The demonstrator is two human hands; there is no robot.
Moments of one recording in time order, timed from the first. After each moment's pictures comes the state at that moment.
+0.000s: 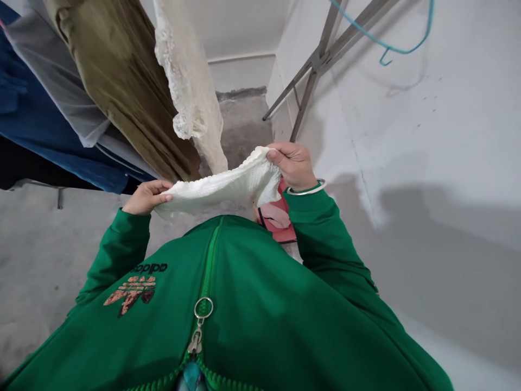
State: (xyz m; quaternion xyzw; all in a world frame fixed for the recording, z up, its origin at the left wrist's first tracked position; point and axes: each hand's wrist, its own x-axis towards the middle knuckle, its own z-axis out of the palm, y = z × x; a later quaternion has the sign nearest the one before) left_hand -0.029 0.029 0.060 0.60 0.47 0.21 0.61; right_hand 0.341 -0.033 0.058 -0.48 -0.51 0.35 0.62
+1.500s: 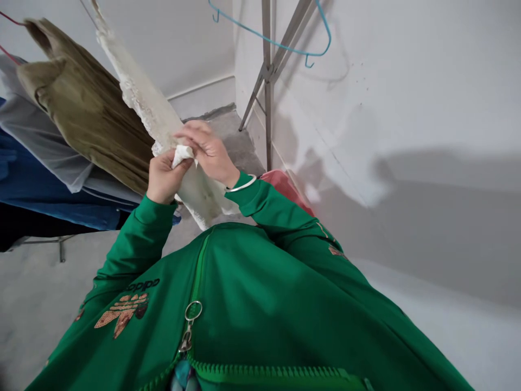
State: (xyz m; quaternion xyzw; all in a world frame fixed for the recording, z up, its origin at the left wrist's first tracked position) left_hand 0.121 0.055 0.118 0.74 0.37 0.37 0.42; right_hand 0.263 0.016 0.111 -0.46 -0.59 0.23 0.62
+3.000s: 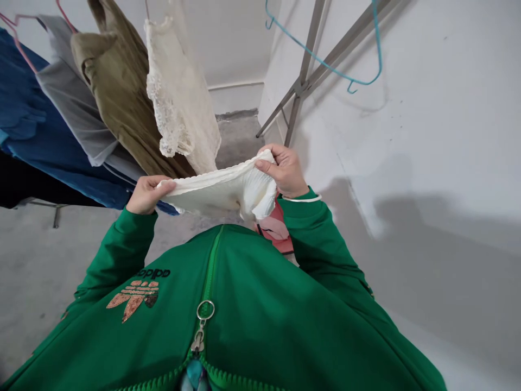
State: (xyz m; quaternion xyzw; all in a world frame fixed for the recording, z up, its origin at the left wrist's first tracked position) left_hand 0.009 0.044 0.099 0.67 0.49 0.29 0.48; right_hand 0.331 -0.028 0.090 -0.47 -0.50 0.36 0.63
